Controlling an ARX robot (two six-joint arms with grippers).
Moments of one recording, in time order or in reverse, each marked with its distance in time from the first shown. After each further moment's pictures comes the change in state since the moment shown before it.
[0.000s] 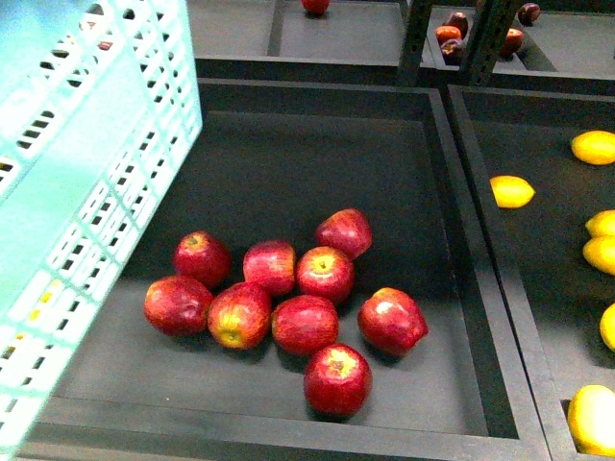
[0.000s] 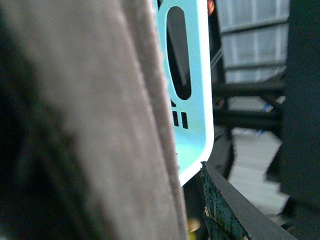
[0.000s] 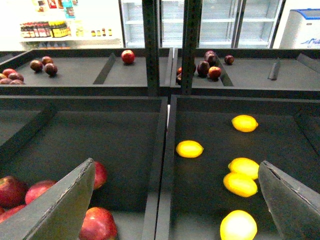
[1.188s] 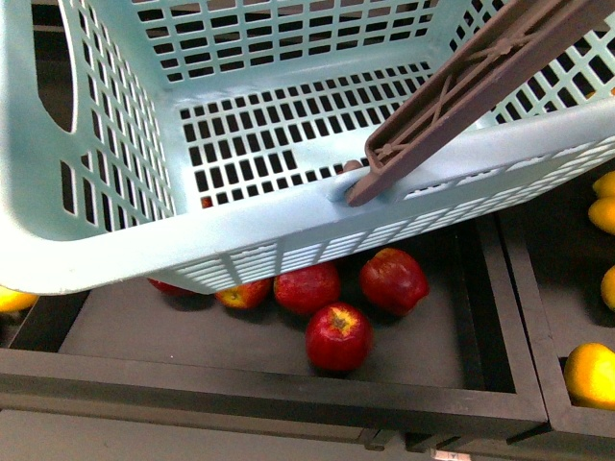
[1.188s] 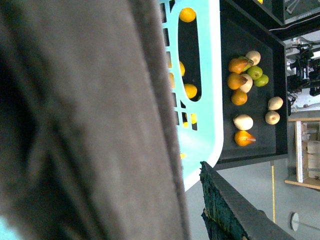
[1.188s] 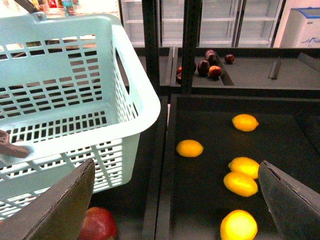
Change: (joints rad) left arm -0.544 0.627 0.528 -0.067 0.021 0.192; right arm 0.000 0.000 0.000 0.000 0.000 0.000
